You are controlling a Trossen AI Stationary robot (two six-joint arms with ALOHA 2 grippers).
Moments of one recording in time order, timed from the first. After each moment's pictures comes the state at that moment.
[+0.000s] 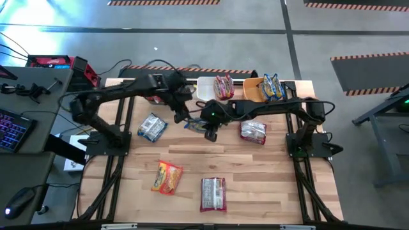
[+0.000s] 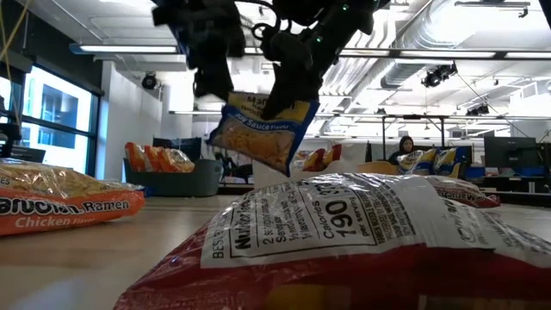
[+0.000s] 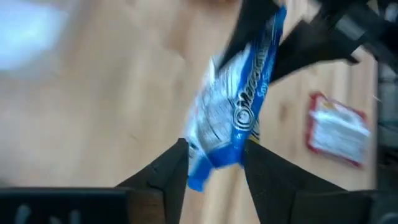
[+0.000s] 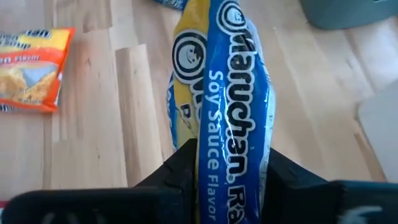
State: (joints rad) left arm 0.43 1.53 1.29 -0.83 0.40 0.00; right arm -0.11 1.81 1.41 -0.47 0.00 0.10
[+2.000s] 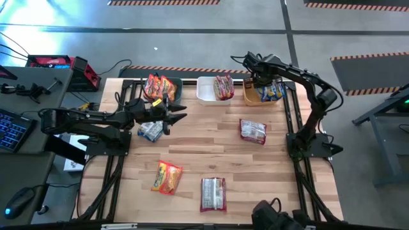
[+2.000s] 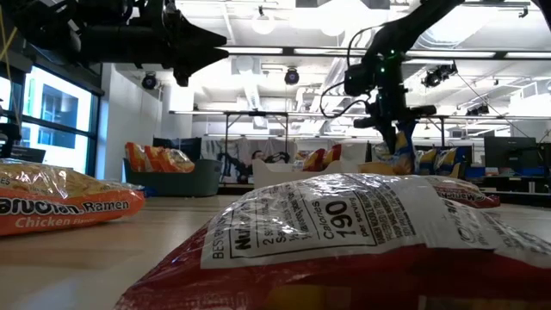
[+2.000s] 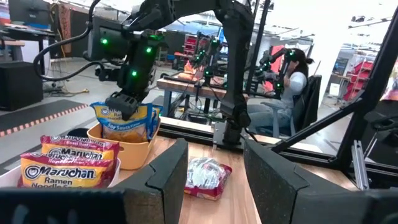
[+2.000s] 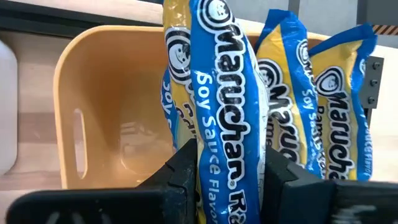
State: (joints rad) left arm 0.27 1.08 0.36 0.81 0.15 -0.15; right arm -0.84 1.76 1.41 -1.11 0.31 0.60
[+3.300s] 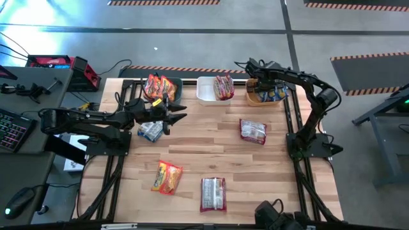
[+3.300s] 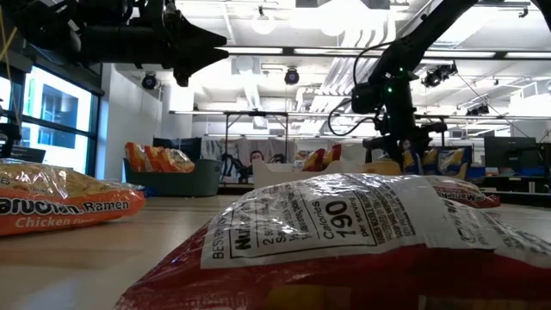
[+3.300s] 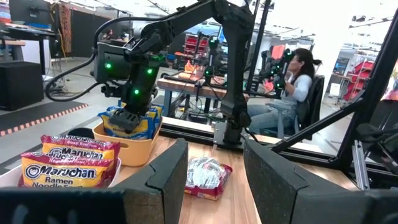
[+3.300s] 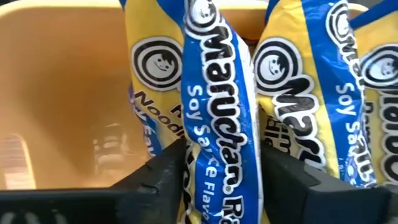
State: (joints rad) left arm 0.27 1.08 0.36 0.81 0.15 -0.15; right arm -0.88 1.76 1.24 -0.95 0.35 0.63
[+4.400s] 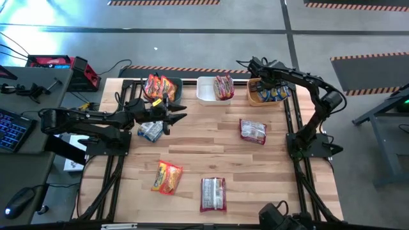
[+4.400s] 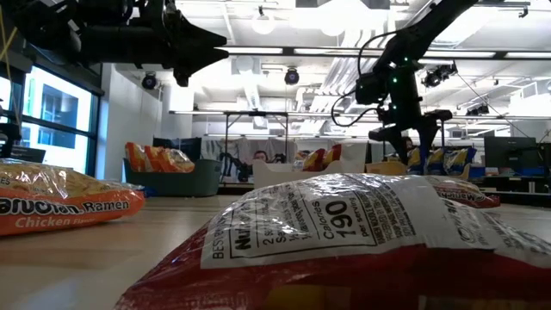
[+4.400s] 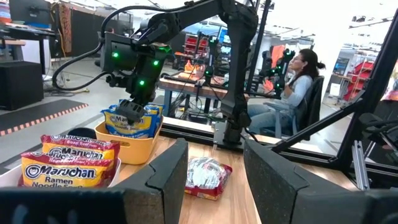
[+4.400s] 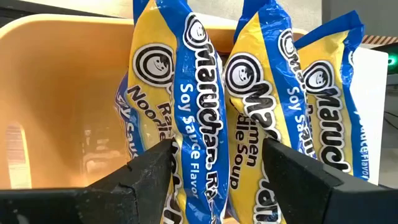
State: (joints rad) left arm 0.27 1.08 0.36 0.81 0.15 -0.16; right arm -0.88 1.69 1.24 -1.01 0.42 0.58
